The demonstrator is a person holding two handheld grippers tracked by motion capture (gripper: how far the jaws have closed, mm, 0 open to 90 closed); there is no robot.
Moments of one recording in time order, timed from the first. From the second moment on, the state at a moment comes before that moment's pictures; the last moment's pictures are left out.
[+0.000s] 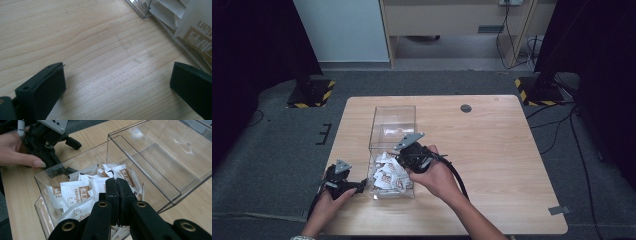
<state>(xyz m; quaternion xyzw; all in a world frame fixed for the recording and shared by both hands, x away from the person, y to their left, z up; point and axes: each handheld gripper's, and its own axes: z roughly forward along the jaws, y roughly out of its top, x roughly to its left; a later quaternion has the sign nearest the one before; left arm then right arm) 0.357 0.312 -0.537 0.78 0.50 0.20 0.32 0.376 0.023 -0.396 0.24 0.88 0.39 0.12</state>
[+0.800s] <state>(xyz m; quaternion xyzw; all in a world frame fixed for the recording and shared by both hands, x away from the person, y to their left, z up) 0.357 0.312 -0.537 0.78 0.50 0.20 0.32 0.376 0.010 -0.383 0.24 0.87 0.40 0.12</state>
